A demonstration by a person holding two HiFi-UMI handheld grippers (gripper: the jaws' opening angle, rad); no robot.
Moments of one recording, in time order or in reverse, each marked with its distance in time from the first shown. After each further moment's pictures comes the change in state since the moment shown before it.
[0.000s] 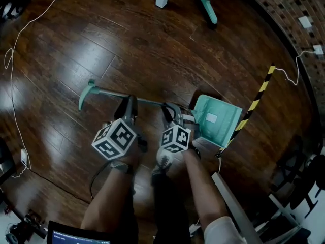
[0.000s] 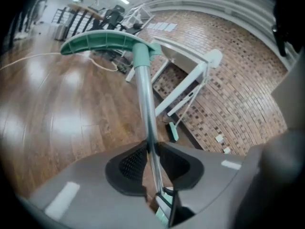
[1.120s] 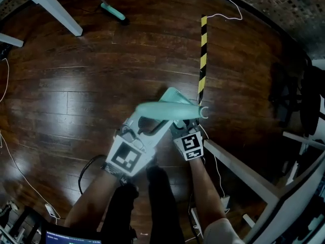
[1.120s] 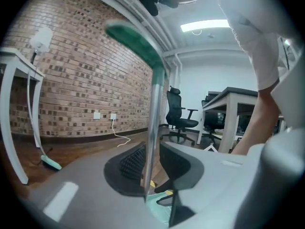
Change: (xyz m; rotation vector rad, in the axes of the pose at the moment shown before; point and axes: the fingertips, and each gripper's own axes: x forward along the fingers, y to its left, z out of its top) left arm -0.151 -0.370 -0.182 1.103 0.162 -1.261; right arm -0.255 -0.056 -0.166 0.846 -0.207 -0.365
